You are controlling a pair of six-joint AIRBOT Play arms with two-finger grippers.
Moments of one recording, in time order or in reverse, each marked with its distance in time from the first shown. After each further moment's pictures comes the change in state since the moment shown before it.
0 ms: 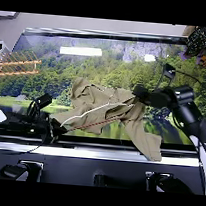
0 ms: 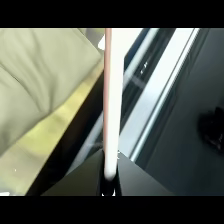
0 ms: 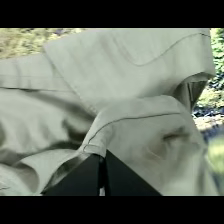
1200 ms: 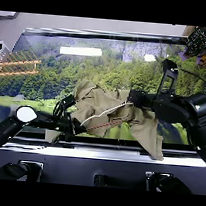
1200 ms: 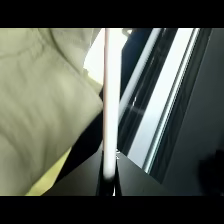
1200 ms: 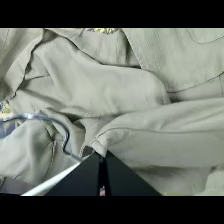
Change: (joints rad) left arm -0.262 -0.229 0.000 -0.154 0.306 0.080; right arm 0.119 0.157 0.011 0.074 -0.088 -0.089
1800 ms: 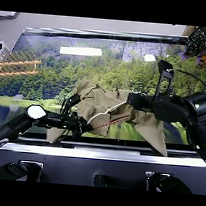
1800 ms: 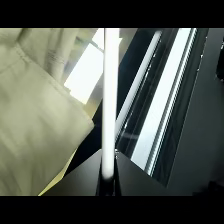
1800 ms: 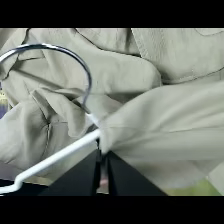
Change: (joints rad) left arm -0.036 -0.115 0.004 -0.176 0.059 0.114; right arm 0.000 -0.013 0.003 0.020 -0.030 -0.082
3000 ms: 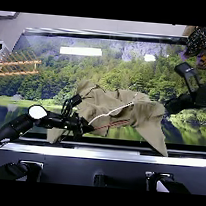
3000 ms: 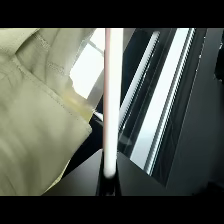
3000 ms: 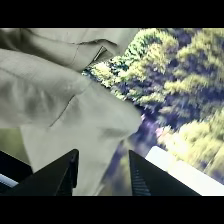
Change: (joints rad) left arm -0.008 -0.006 0.000 -0.008 0.001 0.004; right arm -0.535 -0.093 0.083 0.099 -0.256 -1.197
